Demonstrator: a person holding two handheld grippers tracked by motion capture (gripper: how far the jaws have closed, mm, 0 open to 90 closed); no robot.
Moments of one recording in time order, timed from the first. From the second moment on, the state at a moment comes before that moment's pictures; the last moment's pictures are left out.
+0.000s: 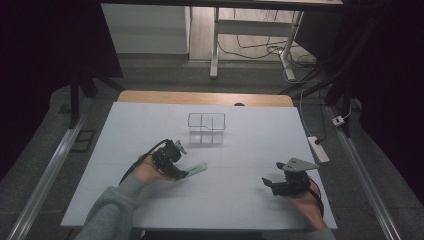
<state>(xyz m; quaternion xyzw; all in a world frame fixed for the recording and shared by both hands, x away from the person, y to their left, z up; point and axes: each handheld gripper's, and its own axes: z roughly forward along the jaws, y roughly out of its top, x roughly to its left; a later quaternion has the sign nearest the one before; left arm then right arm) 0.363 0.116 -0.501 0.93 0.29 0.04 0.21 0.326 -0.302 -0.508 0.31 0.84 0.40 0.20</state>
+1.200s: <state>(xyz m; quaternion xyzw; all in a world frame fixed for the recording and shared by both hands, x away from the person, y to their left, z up) 0.354 0.110 -0.509 0.96 0.23 0.04 0.17 0.324 -0.304 -0.508 0.31 0.84 0.39 0.20</state>
